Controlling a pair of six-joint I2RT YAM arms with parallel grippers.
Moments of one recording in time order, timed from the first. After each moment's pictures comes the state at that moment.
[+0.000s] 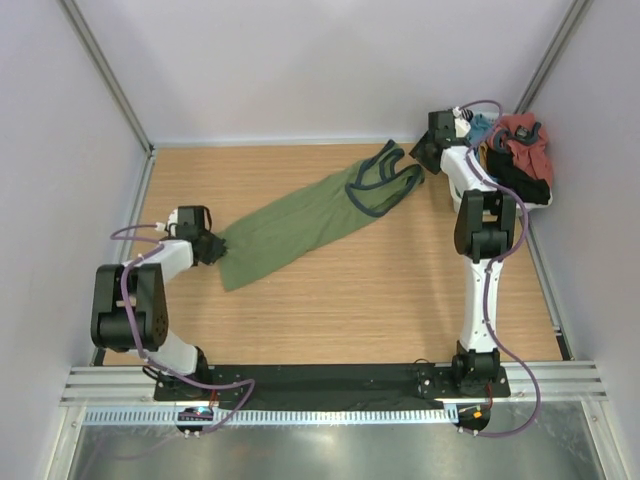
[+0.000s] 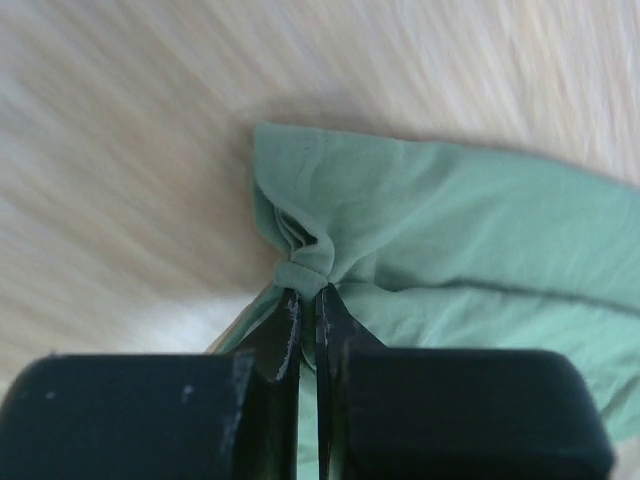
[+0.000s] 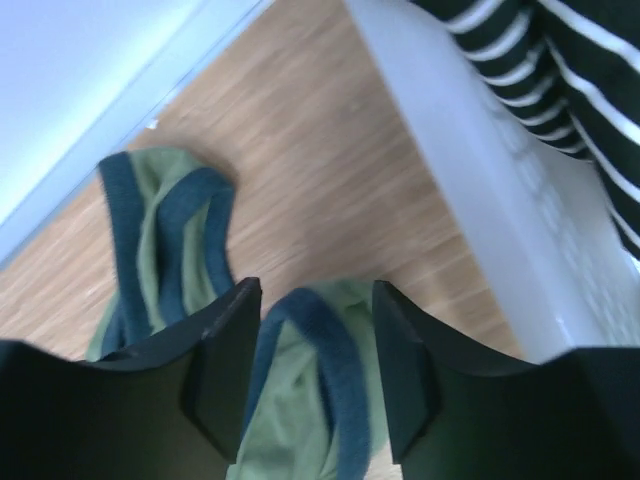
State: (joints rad) left arm 0.05 1.59 0.79 -0.15 -0.07 -0.90; right arm 0.05 2.37 2.04 -0.47 0.21 0.69
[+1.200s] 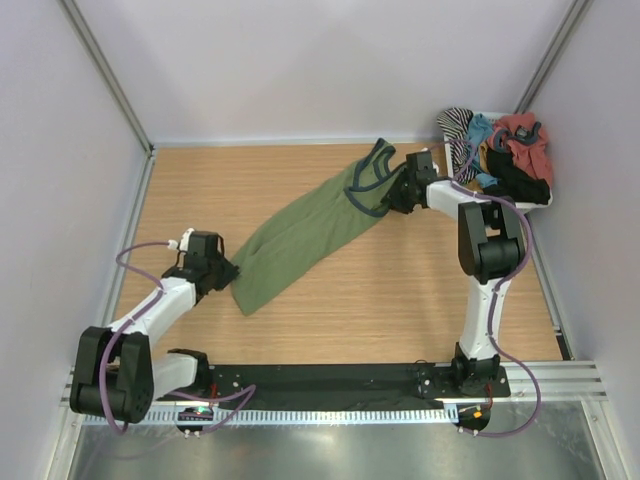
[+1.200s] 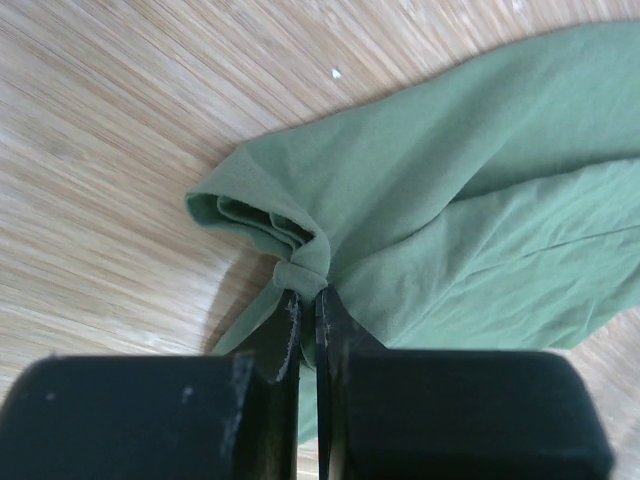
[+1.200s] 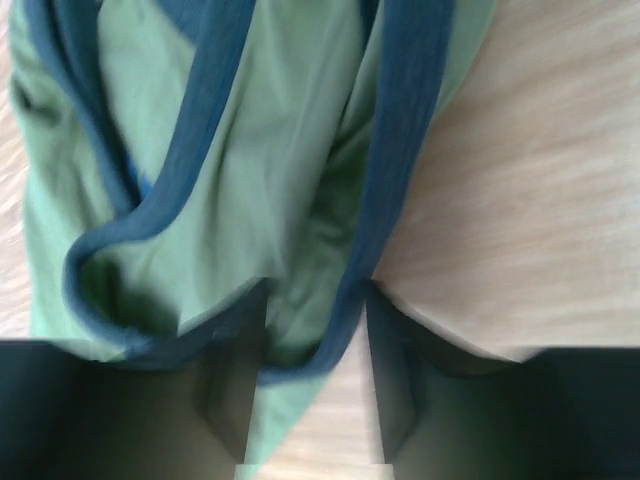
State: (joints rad) left arm -0.16 1.18 0.52 -0.25 -0.09 -0.91; right arm 0.17 2.07 1.41 -0.21 -0.08 0.73
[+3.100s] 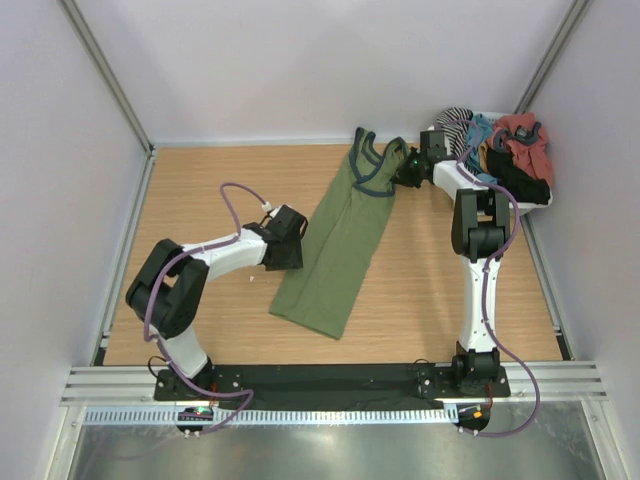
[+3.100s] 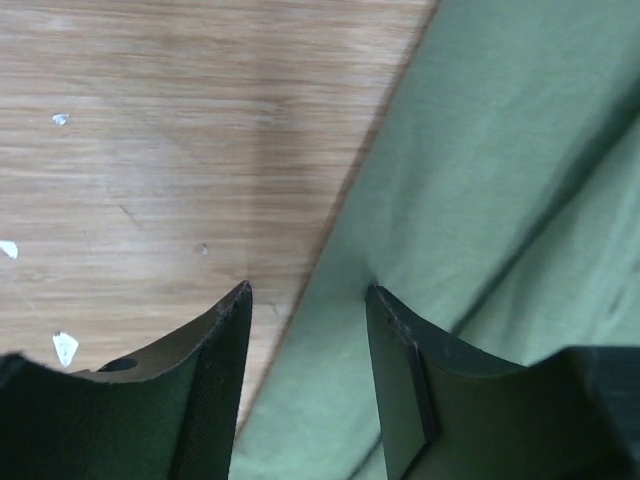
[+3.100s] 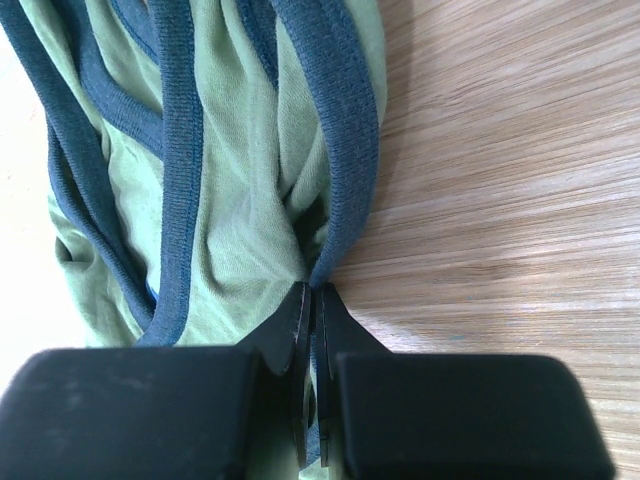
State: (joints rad) left arm -0.62 1.72 1.02 -0.41 -0.21 -0.64; right arm 0.07 2.40 1.89 -0.30 -0.21 0.62
